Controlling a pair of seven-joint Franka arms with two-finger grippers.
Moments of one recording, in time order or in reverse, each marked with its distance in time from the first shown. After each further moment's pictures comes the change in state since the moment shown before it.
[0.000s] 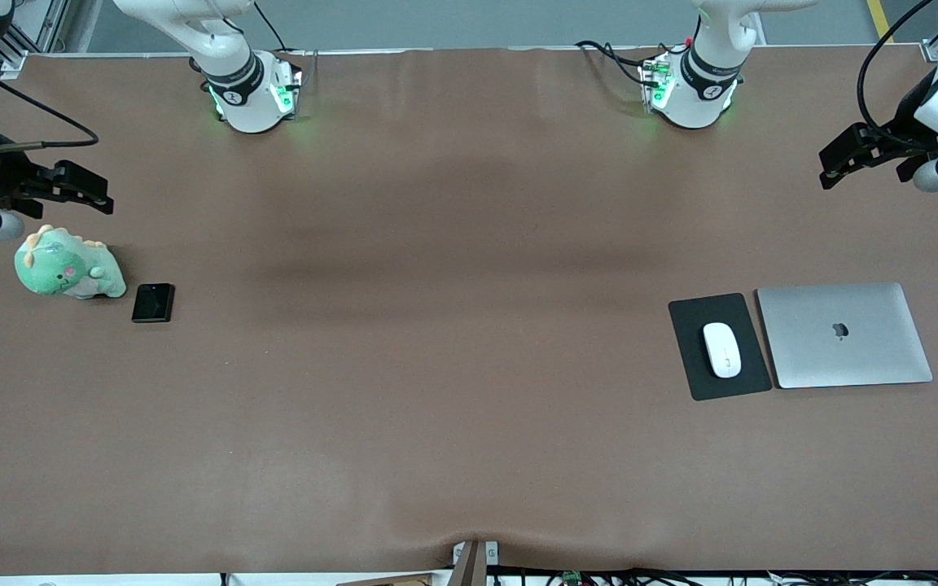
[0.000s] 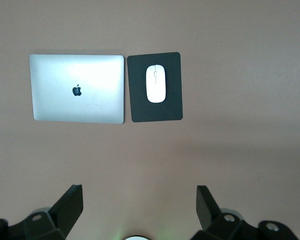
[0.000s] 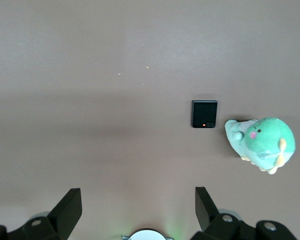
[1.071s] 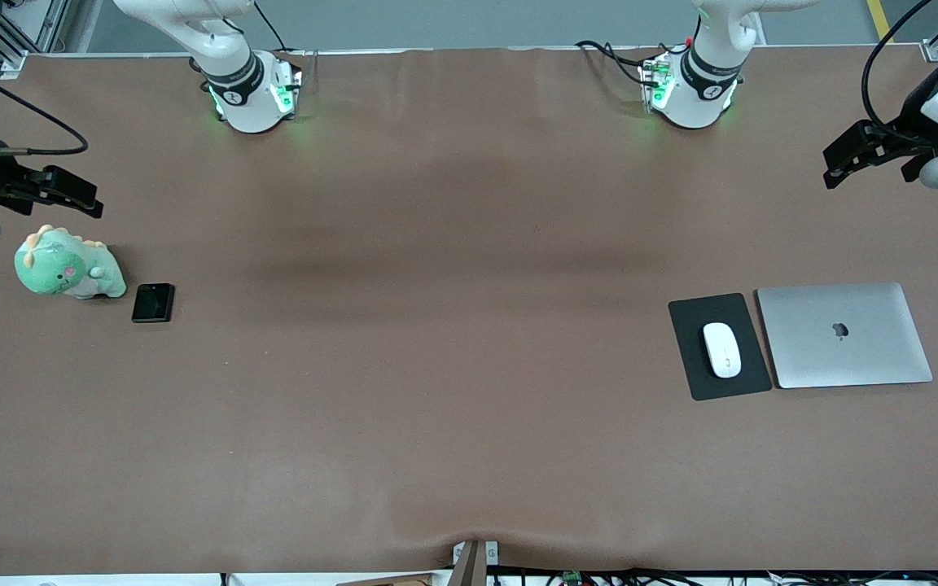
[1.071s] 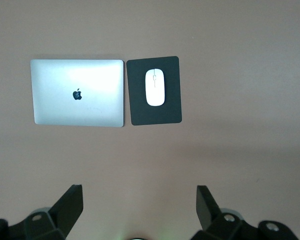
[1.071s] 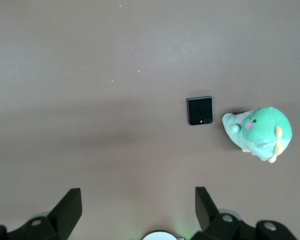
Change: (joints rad) left arm 0.000 0.006 0.000 0.019 0.000 0.000 0.007; right arm -0.008 0.000 -0.013 0.025 0.008 0.001 0.094
